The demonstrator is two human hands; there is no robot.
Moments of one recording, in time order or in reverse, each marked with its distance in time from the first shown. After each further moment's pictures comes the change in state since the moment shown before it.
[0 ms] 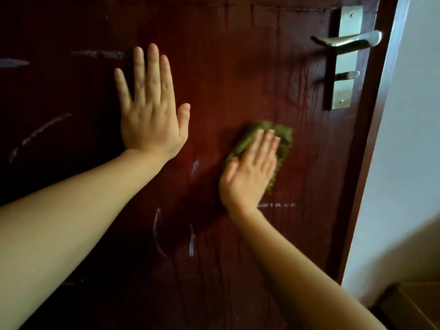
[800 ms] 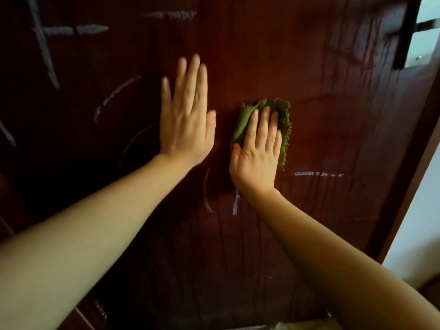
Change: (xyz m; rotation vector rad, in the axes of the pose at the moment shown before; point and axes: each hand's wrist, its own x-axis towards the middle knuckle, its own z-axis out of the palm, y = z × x) left_hand -0.081 -0.039 -0.015 -0.111 -0.042 0.091; right_hand -0.055 -0.042 0.011 -0.025 -0.186 -0.285
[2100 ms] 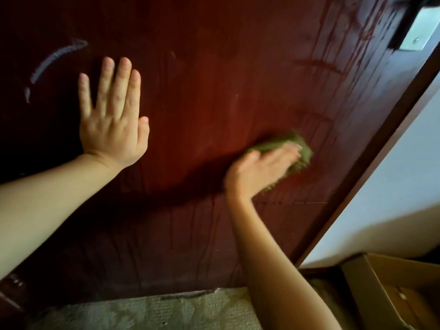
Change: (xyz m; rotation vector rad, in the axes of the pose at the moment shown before) left_hand -0.106 -0.016 0.055 0.076 -0.065 -0.115; right_hand -0.067 0.077 0.022 0.138 0.207 0.615
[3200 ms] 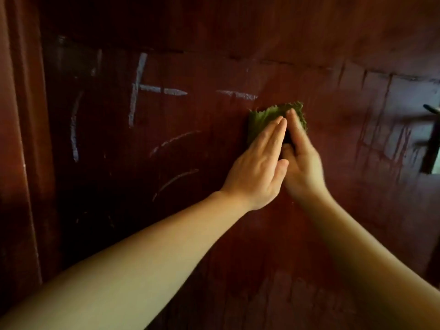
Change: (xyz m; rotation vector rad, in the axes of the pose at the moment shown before) left_hand 0.134 0.058 -0.102 -0.687 0.052 0.121; right_hand 0.112 -0.200 -0.049 0.544 -0.534 -0.670
